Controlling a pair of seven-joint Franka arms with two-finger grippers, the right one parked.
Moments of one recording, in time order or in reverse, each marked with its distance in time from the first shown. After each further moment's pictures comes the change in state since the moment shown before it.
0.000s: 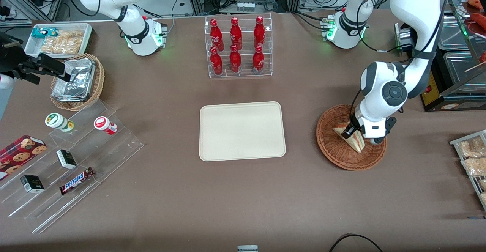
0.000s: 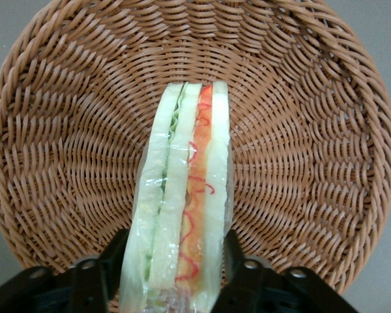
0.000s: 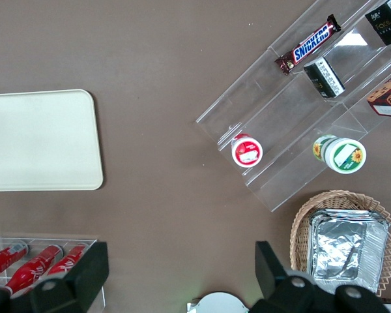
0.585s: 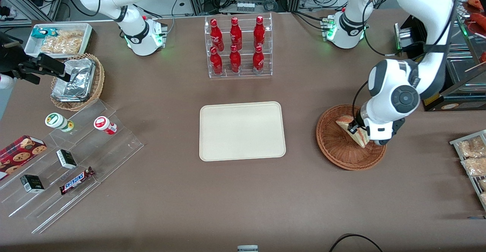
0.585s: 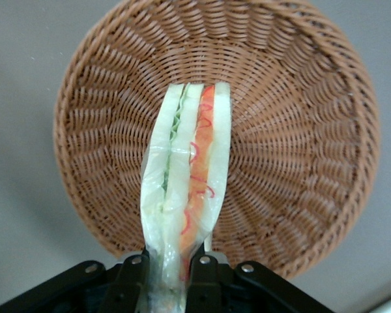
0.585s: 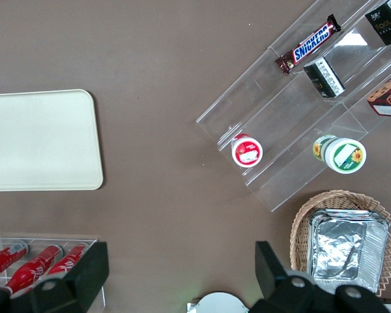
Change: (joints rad) arm -0.003 -0.029 -0.002 0.199 0.000 -0.362 0.053
